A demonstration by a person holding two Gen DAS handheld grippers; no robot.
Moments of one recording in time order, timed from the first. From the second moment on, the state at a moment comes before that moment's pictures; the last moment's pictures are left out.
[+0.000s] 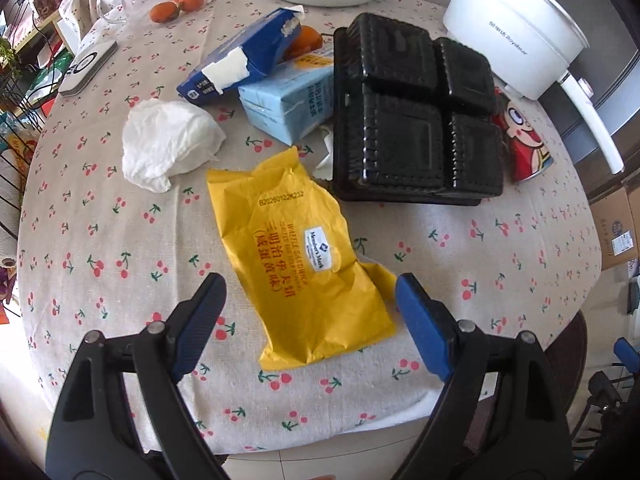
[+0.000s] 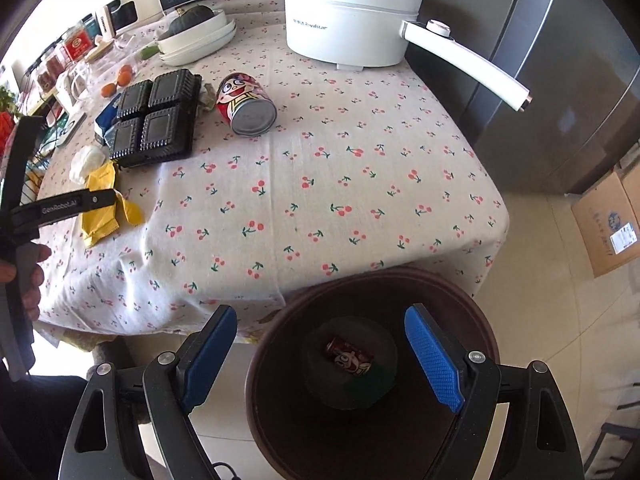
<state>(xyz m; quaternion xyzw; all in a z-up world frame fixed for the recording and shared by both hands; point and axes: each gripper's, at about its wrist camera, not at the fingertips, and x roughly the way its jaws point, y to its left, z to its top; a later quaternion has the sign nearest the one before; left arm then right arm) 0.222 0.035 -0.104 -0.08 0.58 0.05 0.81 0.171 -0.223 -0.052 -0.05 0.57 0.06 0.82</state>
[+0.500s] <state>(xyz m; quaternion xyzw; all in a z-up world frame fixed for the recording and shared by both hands) 0.187 0.091 -0.078 -0.12 0.57 0.03 0.81 0.218 -0.155 -0.058 -0.01 0.54 0.08 0.84</state>
